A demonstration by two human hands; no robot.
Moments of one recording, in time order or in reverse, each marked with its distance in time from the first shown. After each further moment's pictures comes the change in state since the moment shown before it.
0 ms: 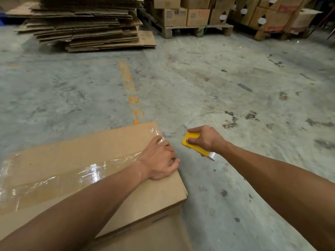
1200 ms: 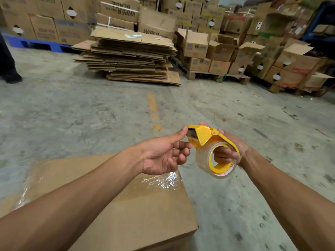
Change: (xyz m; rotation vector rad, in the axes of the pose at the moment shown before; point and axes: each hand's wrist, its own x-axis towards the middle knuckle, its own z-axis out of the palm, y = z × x) left_hand -0.063 -0.036 -0.179 -2.169 -0.264 -0.620; right_hand -0.016 -0.081 -0.070 1.265 -1.201 -0.604
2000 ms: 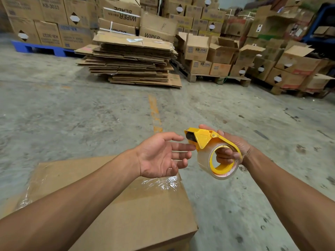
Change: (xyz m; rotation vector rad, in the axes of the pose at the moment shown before) left_hand -0.010 0.000 -0.001 -0.080 -0.084 -0.033; right_hand -0.010 -0.008 -0.005 0.040 0.026 0.060
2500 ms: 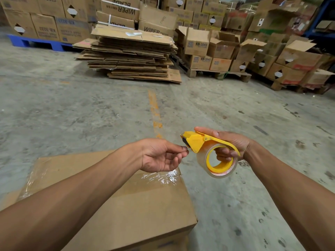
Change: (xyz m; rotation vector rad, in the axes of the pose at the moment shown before) left_hand 0.017 -0.007 -0.009 0.033 0.257 -0.059; right_hand -0.003 -0.006 0.030 -0.266 0.328 0.139
